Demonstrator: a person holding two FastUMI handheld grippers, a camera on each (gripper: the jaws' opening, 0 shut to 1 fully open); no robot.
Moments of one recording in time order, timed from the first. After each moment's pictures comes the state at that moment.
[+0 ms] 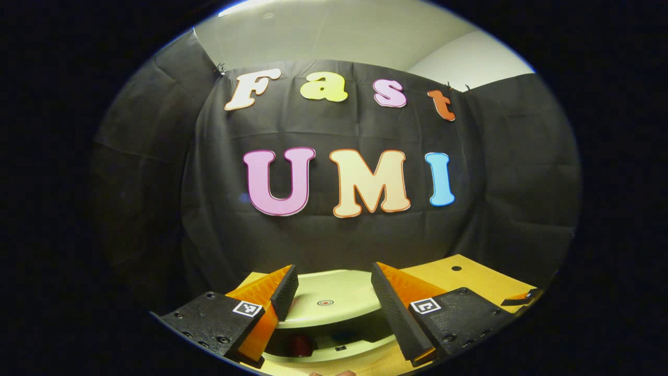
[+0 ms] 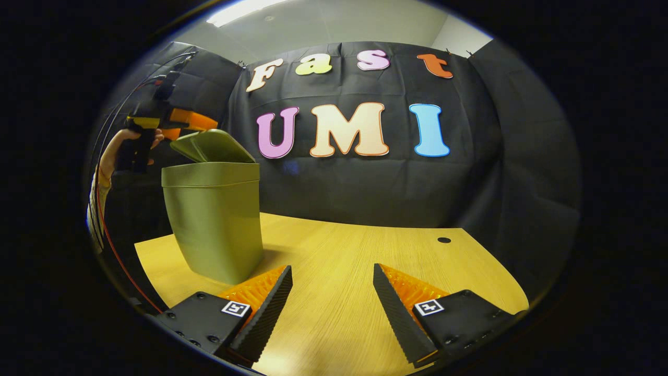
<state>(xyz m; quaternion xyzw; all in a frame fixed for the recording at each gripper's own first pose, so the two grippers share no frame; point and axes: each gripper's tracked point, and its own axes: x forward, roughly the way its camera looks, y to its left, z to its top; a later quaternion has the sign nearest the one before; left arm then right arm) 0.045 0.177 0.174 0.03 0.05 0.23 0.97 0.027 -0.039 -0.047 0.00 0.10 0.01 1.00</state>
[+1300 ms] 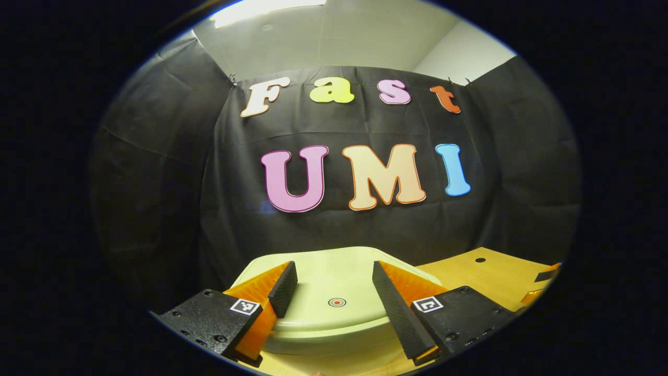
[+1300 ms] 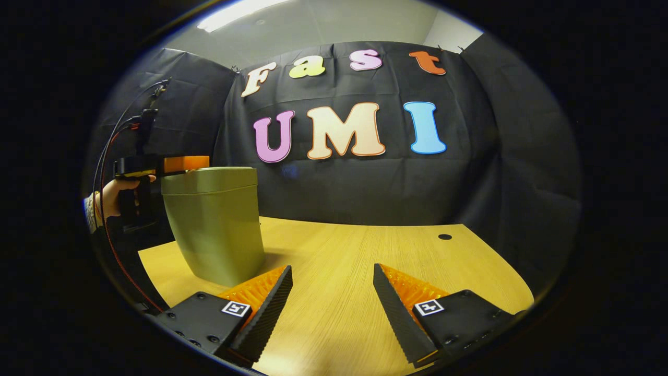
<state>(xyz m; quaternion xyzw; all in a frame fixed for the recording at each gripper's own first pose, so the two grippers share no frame) 0.035 0.180 0.127 0.08 0.01 0.28 0.96 0.023 -0.043 -0.043 0.02 0.10 0.01 1.00</state>
